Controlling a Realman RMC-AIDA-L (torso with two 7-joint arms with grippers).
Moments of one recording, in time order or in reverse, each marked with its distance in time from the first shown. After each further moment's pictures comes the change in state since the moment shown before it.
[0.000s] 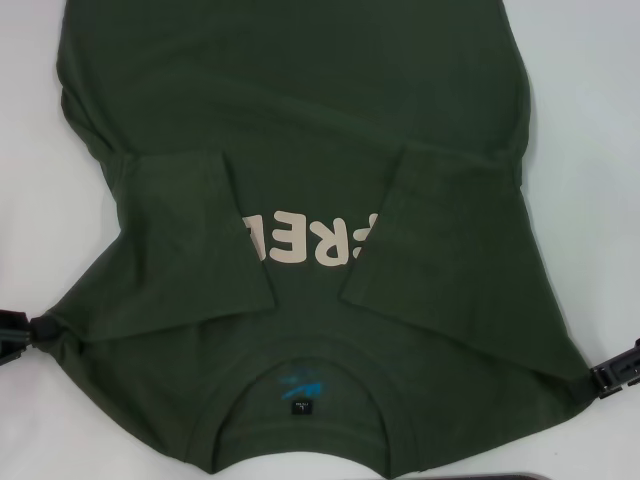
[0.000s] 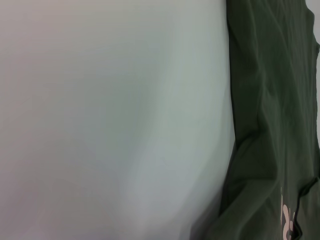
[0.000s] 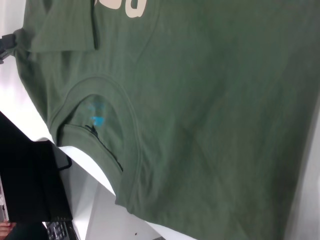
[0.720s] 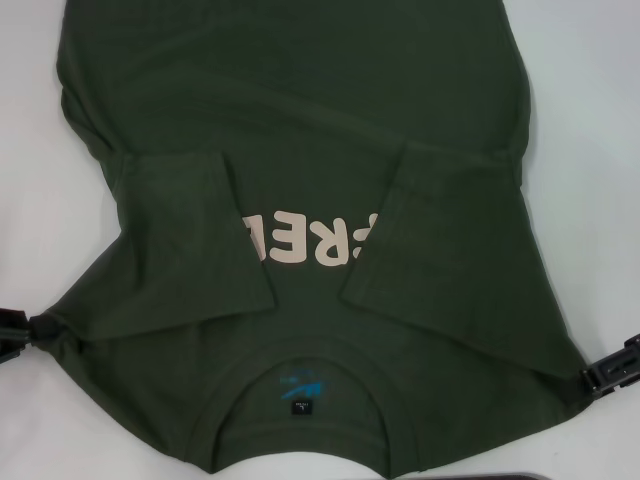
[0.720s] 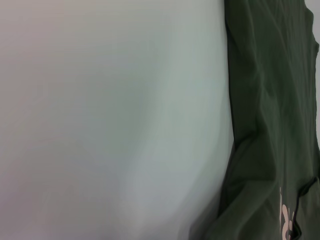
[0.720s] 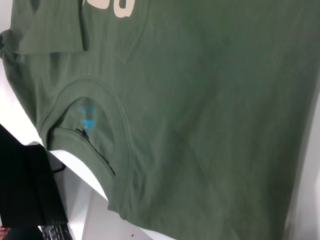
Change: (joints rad) left arm -0.003 0.003 0.002 0.000 0.000 0.003 -0.001; right arm 0.010 0.010 0.003 0.021 -0.020 0.033 0.013
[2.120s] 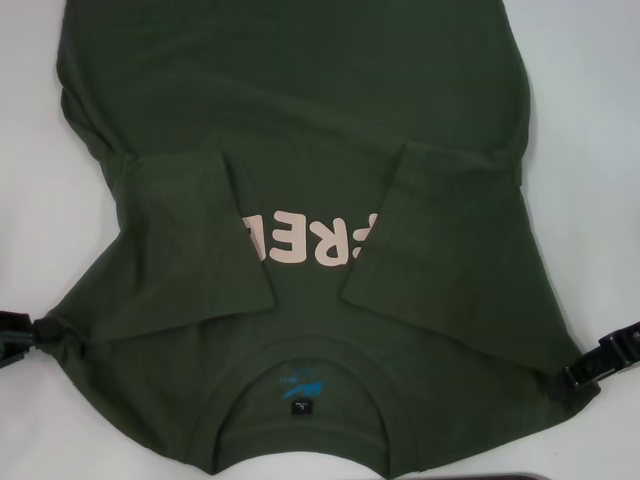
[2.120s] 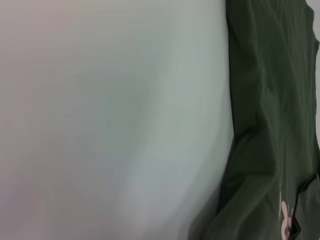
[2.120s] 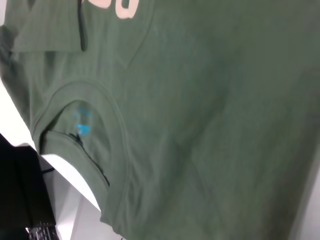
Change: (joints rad) left arm 0.002 -0.006 0.001 0.000 0.002 0.002 0.001; right arm 0.019 0.040 -0.011 -0.009 -0.018 0.047 -0.012
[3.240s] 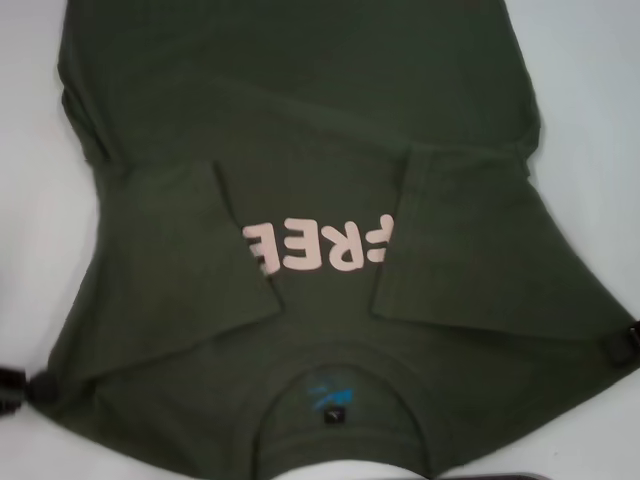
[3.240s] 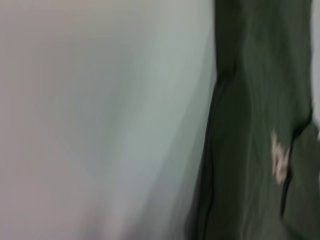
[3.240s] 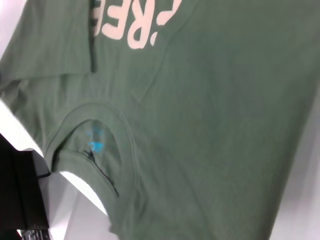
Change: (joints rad) left arm 0.016 0.043 0.086 -0.010 0.040 0.133 0.015; right arm -0.005 -0.068 0.030 -0.106 0.020 -0.119 -0.004
